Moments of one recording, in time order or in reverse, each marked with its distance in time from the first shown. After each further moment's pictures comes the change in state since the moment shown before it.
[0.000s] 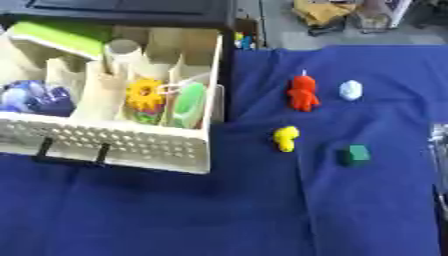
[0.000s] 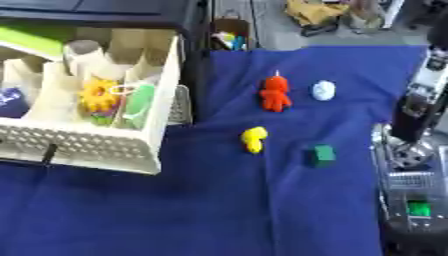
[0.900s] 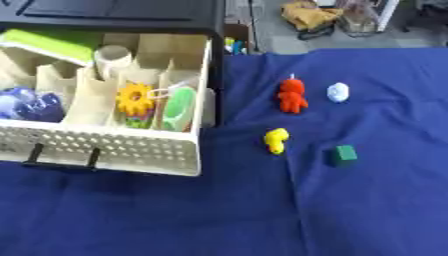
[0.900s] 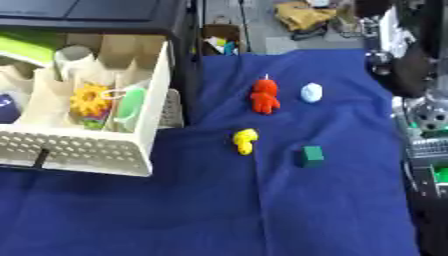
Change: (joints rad) left arm 0.014 0.000 0.000 0.000 0.008 -0.001 -0.001; right arm -0.103 -0.310 0.043 0.000 0.001 0.286 0.340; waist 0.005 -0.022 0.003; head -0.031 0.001
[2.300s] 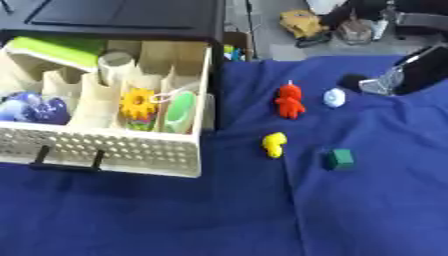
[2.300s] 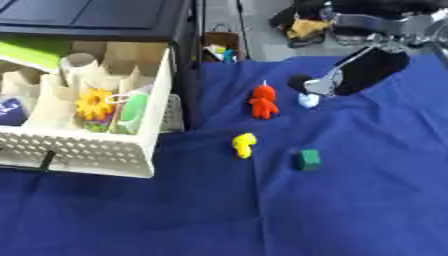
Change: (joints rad) left arm 0.020 0.010 -0.006 0.000 0.018 -0.006 -0.014; right arm -0.172 -0.399 0.202 0.158 -0.035 0.108 0.971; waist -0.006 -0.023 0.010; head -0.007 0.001
